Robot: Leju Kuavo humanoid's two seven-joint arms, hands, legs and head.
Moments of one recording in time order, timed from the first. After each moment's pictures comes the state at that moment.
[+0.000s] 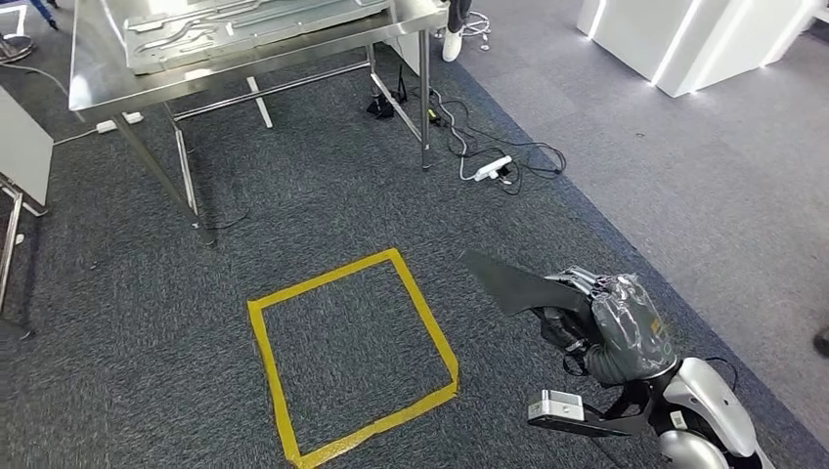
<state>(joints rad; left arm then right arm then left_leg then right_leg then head) -0.01 0.03 -1.04 -0.01 0.85 0.15 -0.10 0.01 -0.41 0.19 -1.95 0.54 -0.10 -0.28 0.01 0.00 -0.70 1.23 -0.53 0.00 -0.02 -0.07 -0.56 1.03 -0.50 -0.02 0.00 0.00</state>
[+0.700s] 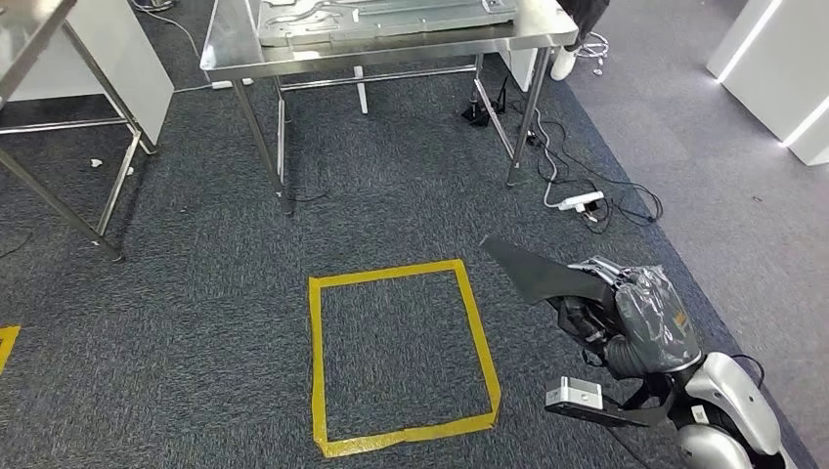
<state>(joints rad) -0.01 0.04 -1.06 -0.01 0.86 0.15 -0.12 0.01 -0.42 0.12 -1.96 0.52 -0.08 -0.28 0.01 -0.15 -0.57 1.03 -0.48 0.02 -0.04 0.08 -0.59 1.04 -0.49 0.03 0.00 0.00</state>
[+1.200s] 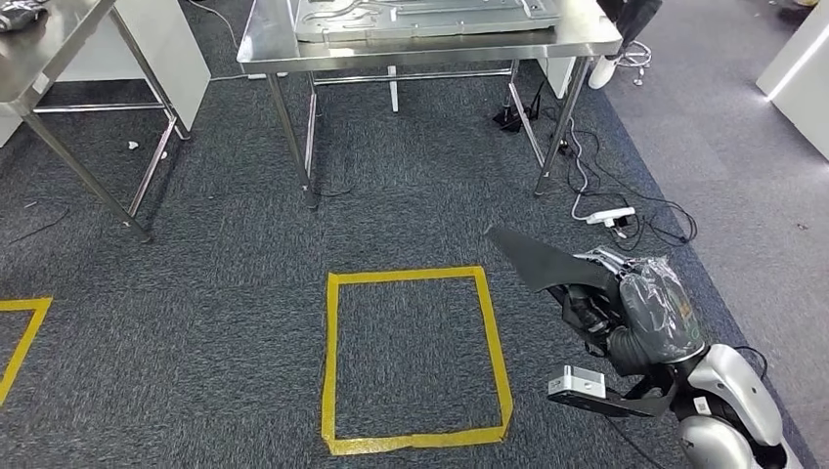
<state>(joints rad) -0.01 0.04 -1.07 -0.01 0.87 0.16 -0.12 0.00 -0.42 0.11 -1.96 0.52 -0.07 -0.27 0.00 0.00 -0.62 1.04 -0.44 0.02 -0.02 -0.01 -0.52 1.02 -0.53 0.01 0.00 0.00</state>
